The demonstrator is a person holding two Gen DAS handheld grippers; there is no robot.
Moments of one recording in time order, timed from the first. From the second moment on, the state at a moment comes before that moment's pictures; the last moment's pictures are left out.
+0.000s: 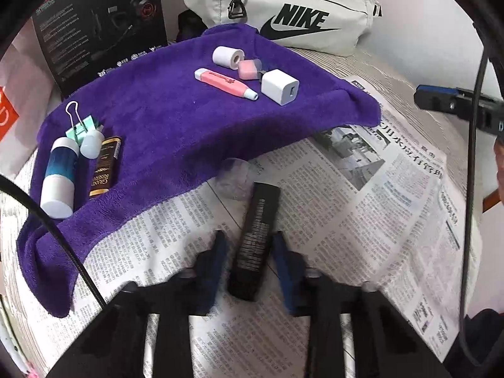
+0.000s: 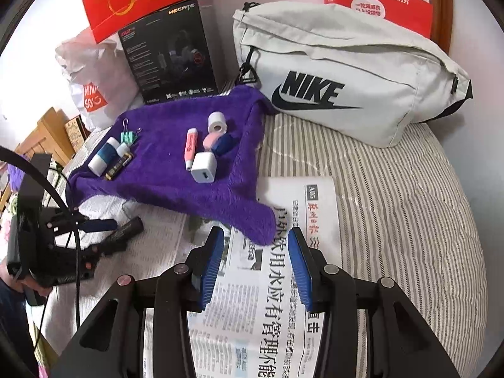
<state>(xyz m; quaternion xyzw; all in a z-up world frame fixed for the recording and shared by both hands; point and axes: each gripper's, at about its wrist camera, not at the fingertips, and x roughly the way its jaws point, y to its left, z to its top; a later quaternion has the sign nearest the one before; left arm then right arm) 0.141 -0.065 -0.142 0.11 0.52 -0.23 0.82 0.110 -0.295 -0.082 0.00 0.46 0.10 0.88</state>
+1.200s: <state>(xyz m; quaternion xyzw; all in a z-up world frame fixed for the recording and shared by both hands) 0.103 0.015 -0.140 0.05 0.53 -0.15 0.84 0.116 -0.197 -0.114 -0.03 0.49 0.21 0.85</state>
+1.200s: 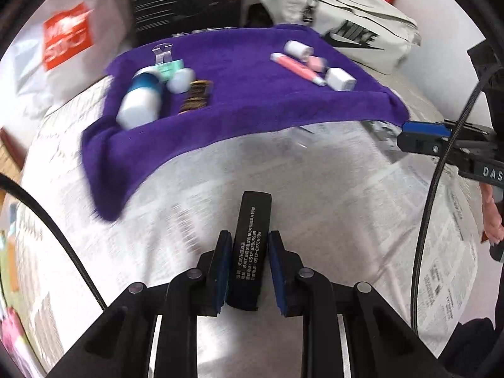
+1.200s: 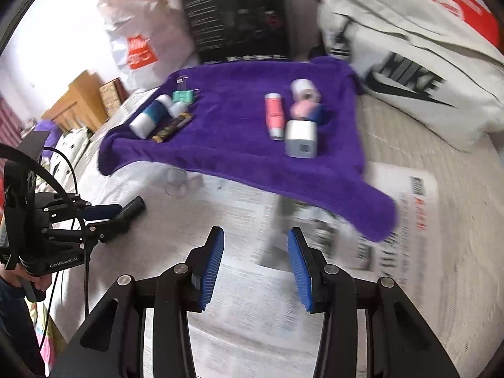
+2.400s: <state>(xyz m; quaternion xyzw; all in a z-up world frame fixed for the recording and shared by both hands) 0.089 0.068 -0.143 -0.02 0.52 -0.12 0.84 0.112 -0.137 -0.121 -0.12 0.46 0.23 0.85</state>
